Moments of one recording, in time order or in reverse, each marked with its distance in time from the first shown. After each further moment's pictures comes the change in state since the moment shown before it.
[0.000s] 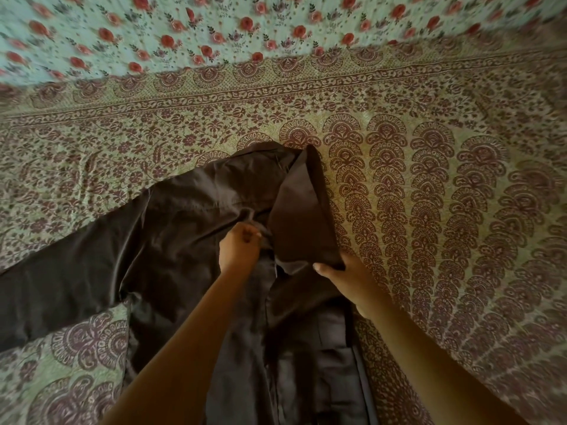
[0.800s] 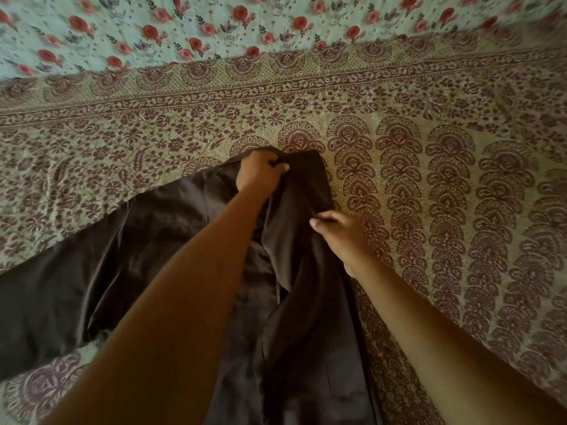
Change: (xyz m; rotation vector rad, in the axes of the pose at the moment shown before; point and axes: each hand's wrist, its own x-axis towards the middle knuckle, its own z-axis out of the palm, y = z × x) left_hand 0.129 0.106 0.025 0.167 -0.057 0.308; right_hand 0.100 -0.049 0.009 0.038 0.173 -0.089
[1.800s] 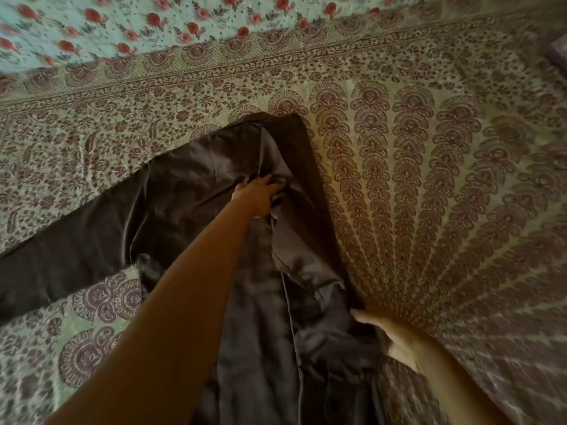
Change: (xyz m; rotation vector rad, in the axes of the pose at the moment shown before) left_hand -0.131 -0.036 -0.005 0.783 -0.512 0.311; right_hand -0.234 0.112 -0.092 0.324 -0.426 0.669
